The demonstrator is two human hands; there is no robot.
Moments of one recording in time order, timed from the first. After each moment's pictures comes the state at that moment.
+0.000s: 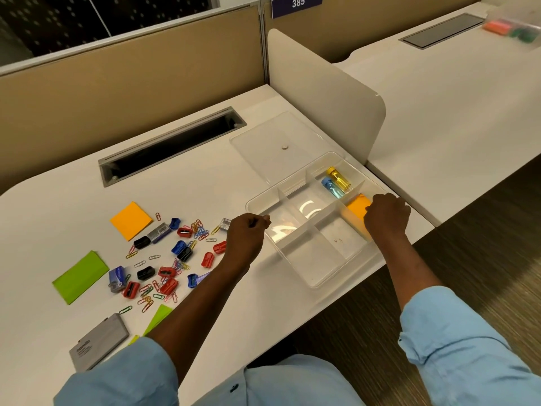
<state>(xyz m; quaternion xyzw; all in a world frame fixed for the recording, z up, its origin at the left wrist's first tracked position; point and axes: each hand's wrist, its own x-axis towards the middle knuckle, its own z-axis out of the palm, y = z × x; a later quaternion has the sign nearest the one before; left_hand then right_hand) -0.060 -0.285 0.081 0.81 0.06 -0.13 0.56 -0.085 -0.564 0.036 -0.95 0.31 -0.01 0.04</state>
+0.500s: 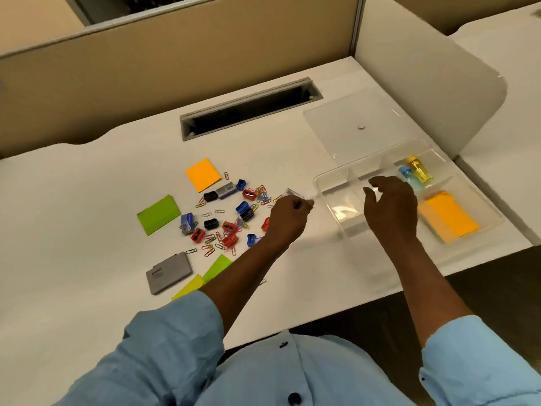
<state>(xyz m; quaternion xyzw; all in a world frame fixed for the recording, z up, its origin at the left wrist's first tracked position) -0.071 -0.234 0.080 0.85 0.10 -0.12 0.50 -0.079 -0.420 0.063 -0.93 0.12 -0.21 0.28</state>
